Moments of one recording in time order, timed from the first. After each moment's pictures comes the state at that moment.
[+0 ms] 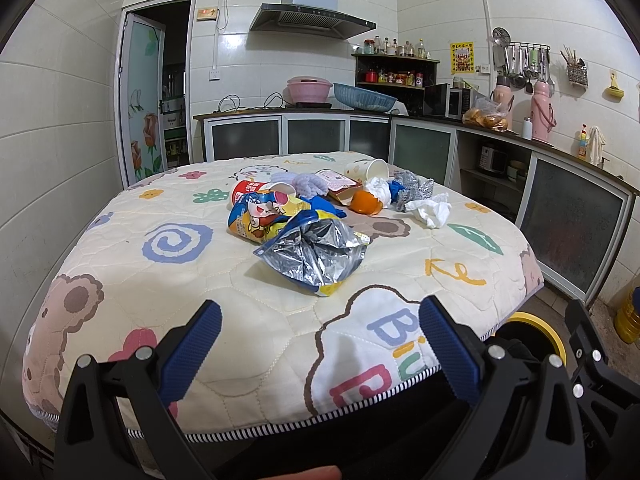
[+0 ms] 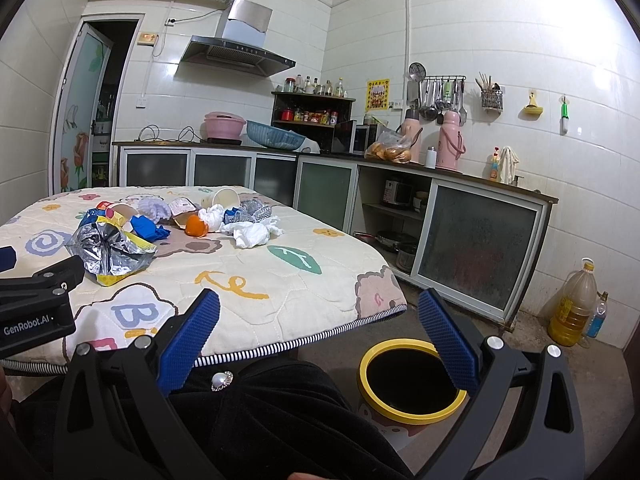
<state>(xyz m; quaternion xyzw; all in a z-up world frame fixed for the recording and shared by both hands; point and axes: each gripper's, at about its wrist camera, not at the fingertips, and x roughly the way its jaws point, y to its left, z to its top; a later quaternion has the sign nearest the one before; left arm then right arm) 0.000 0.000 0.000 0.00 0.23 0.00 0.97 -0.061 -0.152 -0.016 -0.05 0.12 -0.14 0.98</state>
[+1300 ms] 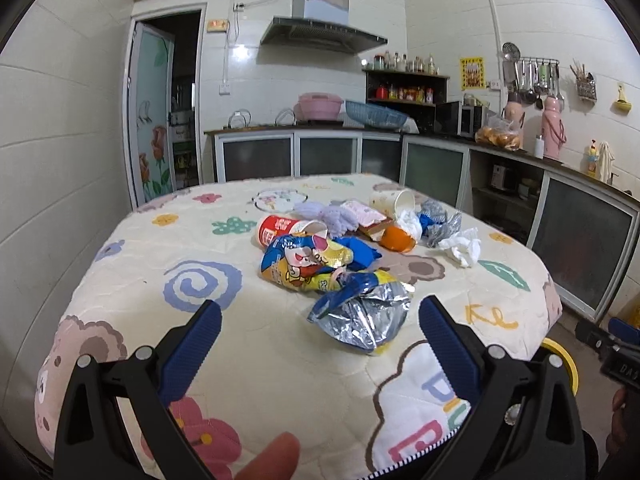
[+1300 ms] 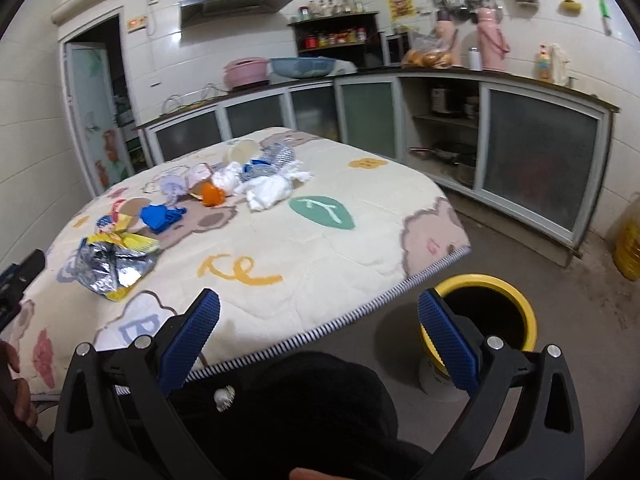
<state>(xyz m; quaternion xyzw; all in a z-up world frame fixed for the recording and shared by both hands) 0.038 0.042 0.027 0.00 0.21 0.01 0.98 0.019 -0.217 -0.011 0.07 0.27 -0.02 0.96</state>
